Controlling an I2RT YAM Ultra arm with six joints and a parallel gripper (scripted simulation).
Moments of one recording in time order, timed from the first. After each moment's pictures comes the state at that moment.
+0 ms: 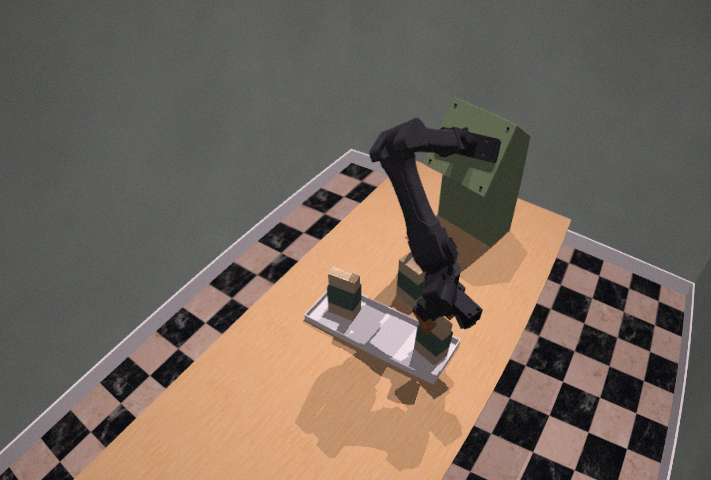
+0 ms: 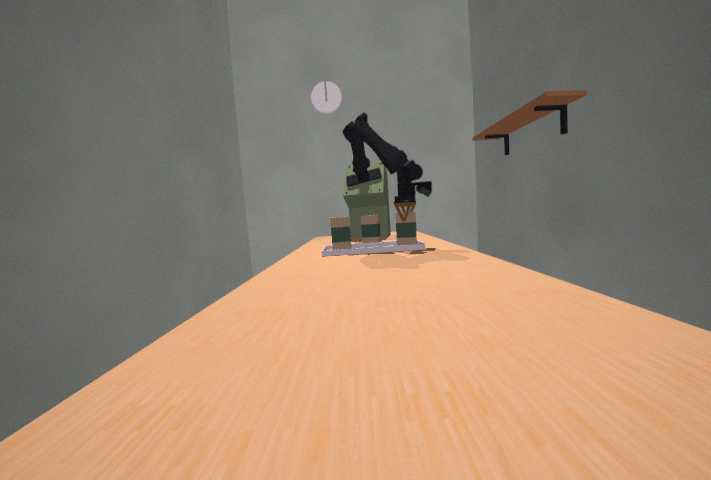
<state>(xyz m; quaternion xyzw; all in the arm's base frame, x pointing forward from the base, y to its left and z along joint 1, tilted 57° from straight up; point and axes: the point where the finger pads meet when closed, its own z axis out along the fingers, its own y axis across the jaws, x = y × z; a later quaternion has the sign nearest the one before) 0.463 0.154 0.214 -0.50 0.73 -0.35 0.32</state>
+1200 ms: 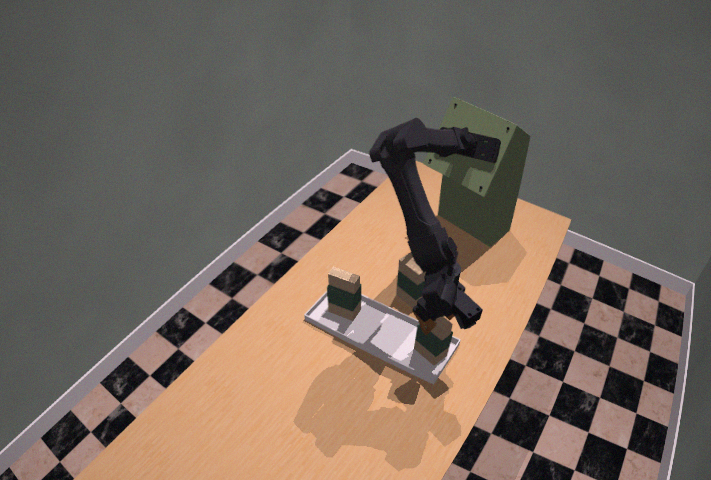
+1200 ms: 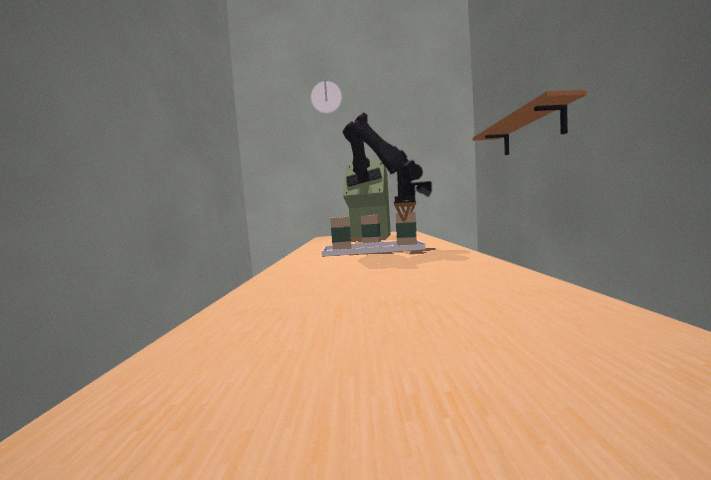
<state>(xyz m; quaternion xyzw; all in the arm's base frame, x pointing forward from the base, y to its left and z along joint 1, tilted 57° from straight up) 0.463 0.154 0.214 -0.50 0.73 -0.35 0.32</state>
